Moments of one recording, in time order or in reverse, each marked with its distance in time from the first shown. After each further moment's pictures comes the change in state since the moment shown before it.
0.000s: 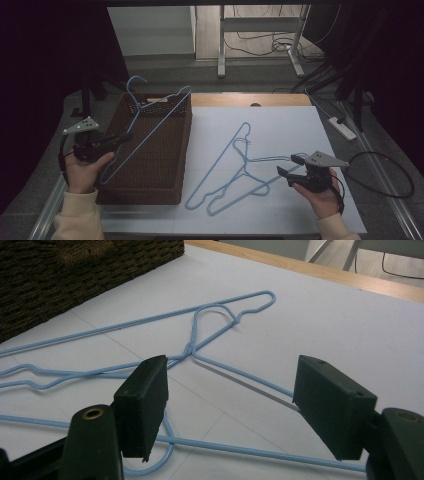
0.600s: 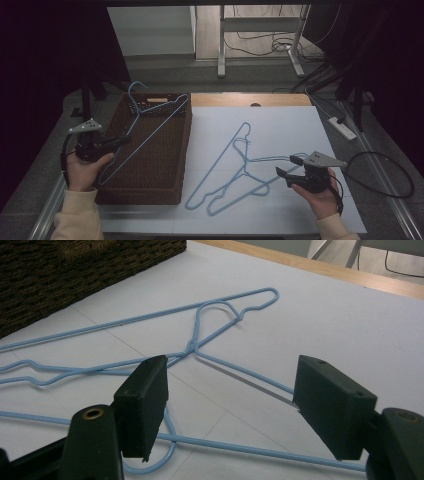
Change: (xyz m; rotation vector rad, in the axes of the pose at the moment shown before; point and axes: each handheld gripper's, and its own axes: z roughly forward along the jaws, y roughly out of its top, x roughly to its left) left arm 0.018 -0.011 0.015 0.078 0.025 -0.020; right arm 0.002 -0.001 0.003 0.009 0.004 -0.006
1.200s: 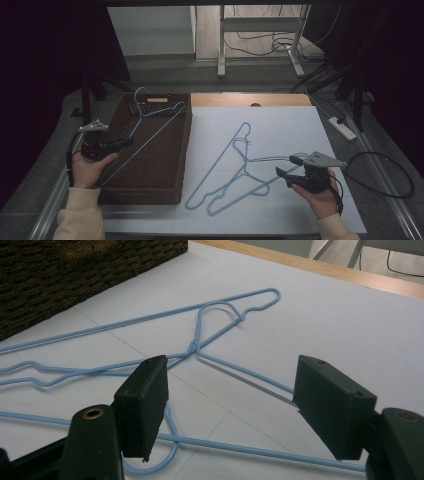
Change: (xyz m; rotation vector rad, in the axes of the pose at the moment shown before) left arm 0.013 -0.006 0.021 0.086 0.039 -0.014; right arm 0.000 0.000 0.000 -0.001 0.005 0.003
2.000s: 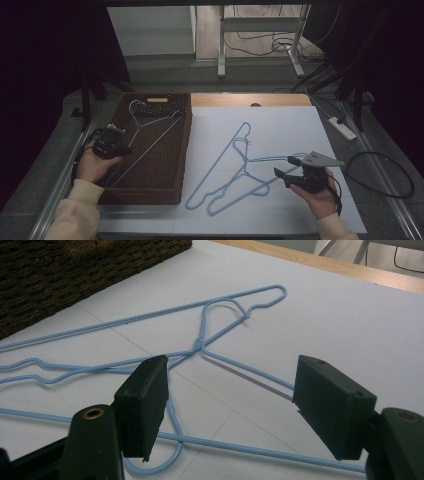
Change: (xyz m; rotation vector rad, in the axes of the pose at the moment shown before) left arm 0.016 -0.002 0.044 0.407 0.210 0.031; right arm 0.002 0.000 0.004 0.013 0.015 -0.003
